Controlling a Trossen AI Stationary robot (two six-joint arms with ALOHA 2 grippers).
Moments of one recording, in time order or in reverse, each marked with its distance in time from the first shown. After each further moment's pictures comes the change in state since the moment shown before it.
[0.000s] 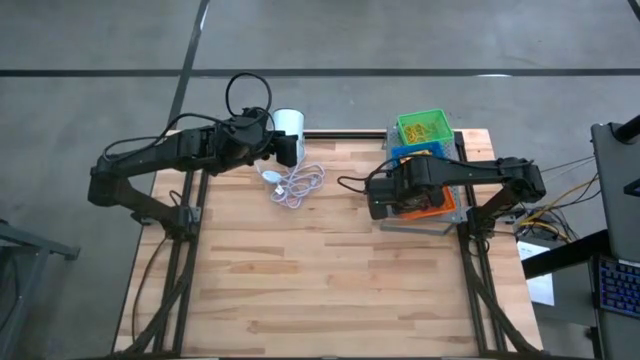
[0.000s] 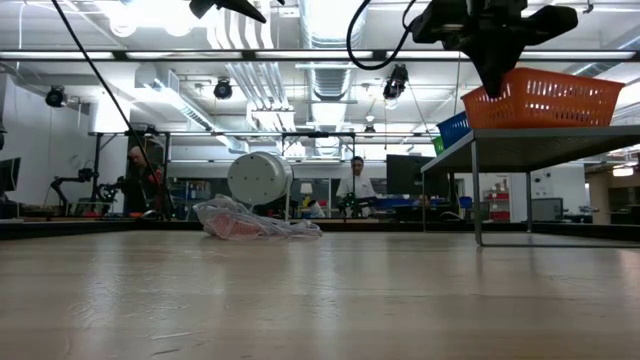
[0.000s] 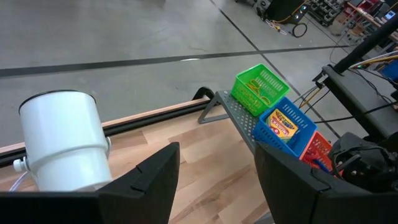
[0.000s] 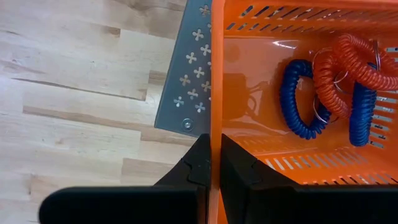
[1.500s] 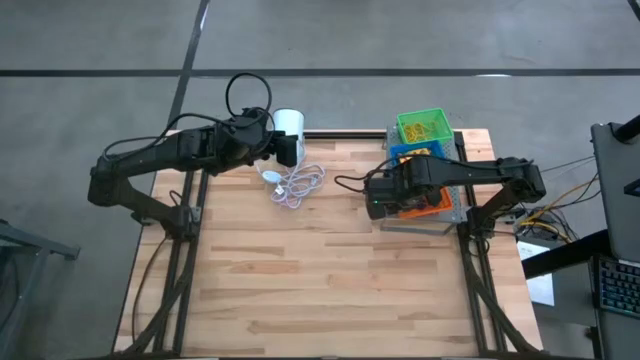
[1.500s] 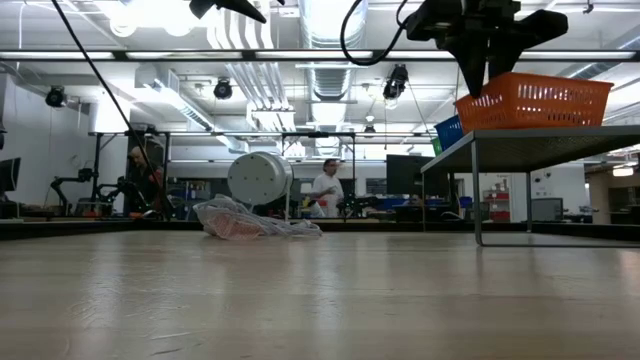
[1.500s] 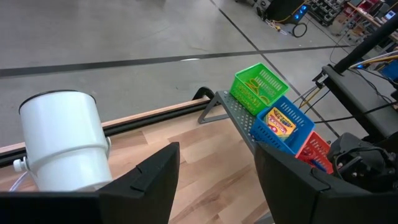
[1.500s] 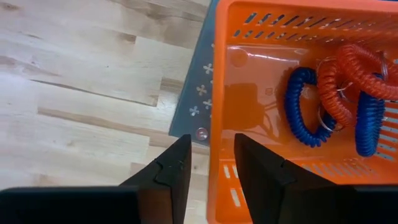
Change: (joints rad) left arm 0.000 0.000 0.000 0.000 0.000 0.000; right arm 0.000 0.000 0.000 0.042 0.022 -0.038
